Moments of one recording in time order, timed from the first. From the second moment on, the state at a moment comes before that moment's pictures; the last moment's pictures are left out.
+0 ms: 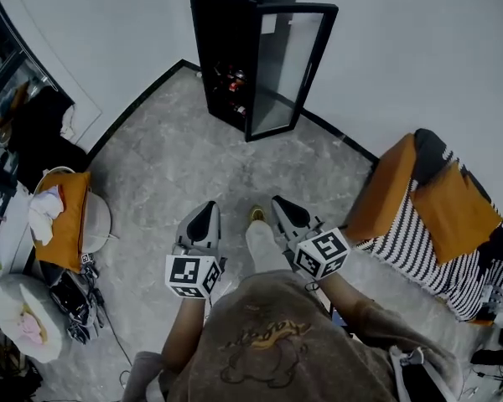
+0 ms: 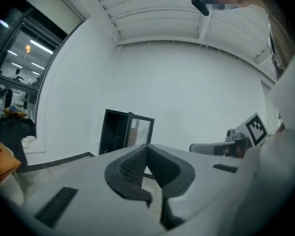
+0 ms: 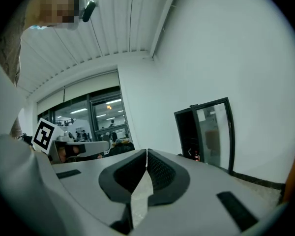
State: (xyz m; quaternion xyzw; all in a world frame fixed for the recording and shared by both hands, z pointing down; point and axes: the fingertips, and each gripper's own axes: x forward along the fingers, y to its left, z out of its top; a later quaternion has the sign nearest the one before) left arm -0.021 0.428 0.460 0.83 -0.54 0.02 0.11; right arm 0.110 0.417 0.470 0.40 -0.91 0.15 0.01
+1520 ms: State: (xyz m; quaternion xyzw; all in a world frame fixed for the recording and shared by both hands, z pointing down) left arm -0.013 0.101 0.442 0.82 -0.55 -0.01 0.16; right arm 0.120 0.103 0.472 0.35 -0.92 0.19 0.04
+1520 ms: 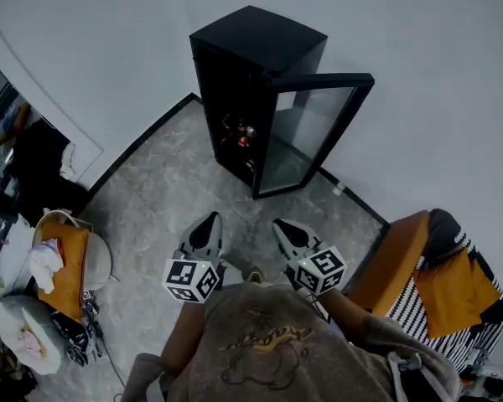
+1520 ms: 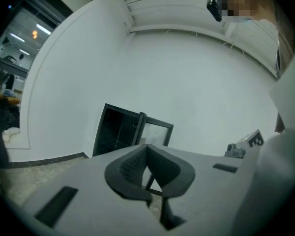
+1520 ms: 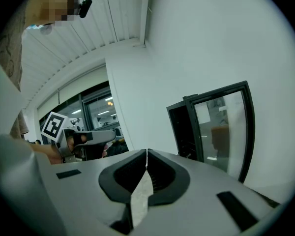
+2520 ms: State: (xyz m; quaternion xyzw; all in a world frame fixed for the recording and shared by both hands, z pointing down) left arm -0.053 -0.084 0.468 0.83 -0.53 -0.03 0.19; right arm 0.076 -0.044 0.485 0.39 -0.90 0.19 0.04
